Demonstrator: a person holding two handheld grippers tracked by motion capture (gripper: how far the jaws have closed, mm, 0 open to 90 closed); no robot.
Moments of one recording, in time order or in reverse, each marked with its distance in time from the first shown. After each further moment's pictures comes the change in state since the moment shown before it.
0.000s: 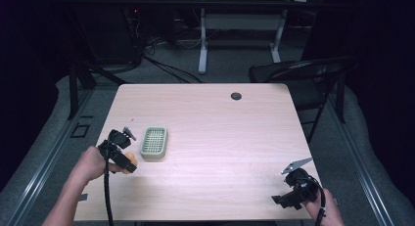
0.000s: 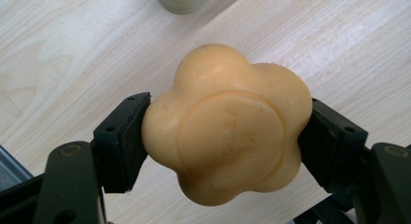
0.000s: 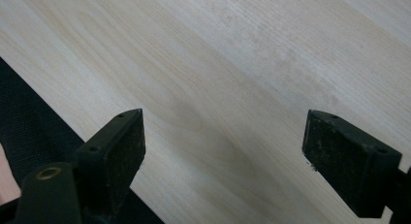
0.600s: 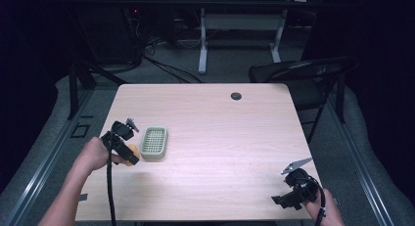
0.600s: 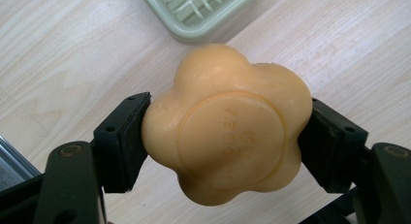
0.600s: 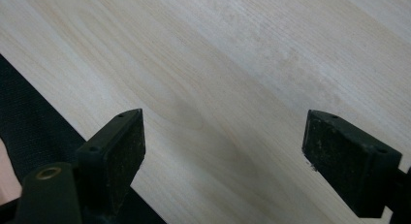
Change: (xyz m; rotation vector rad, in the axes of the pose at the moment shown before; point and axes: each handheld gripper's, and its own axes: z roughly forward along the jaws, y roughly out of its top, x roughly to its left) left arm 0.005 0.023 -0.011 -0.003 0.005 0.021; right arm 0.000 0.000 0.000 0.017 -0.006 -0.011
